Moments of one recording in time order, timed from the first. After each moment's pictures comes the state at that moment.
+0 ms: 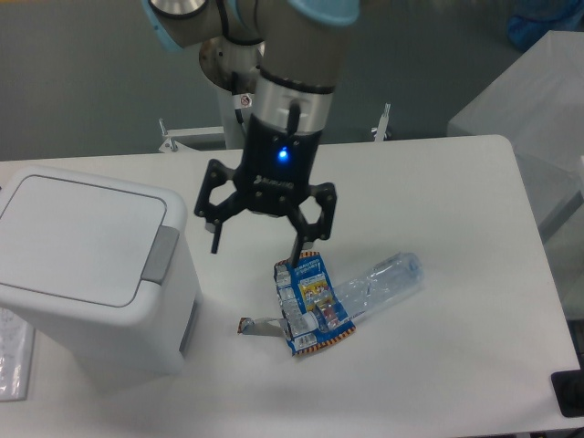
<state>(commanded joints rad) 2.37 -1.75 -1.50 -1.05 1.14 0.38</state>
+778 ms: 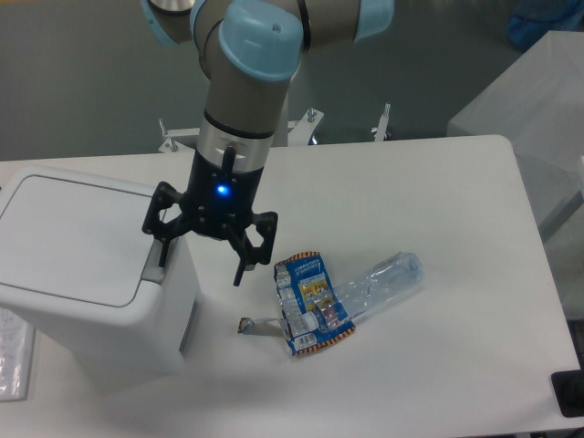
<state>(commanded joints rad) 2.32 -1.77 -1.50 -1.05 1.15 0.37</state>
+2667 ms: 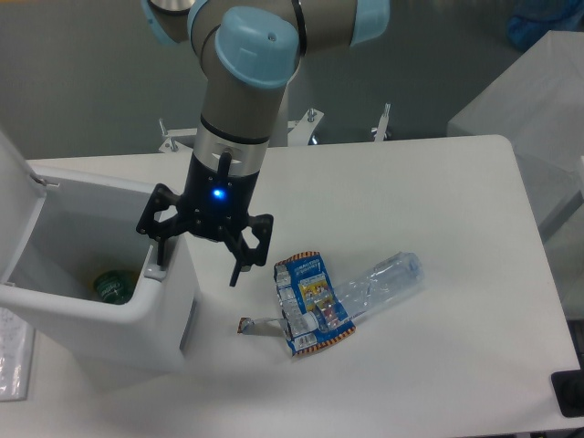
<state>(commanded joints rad) 2.32 -1.77 -1.52 -1.05 1.15 0.38</state>
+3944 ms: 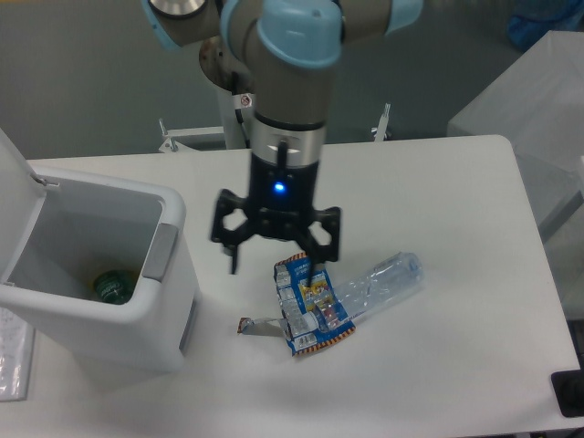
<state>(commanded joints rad) 2.48 -1.85 -1.52 -0.99 1.35 0.76</state>
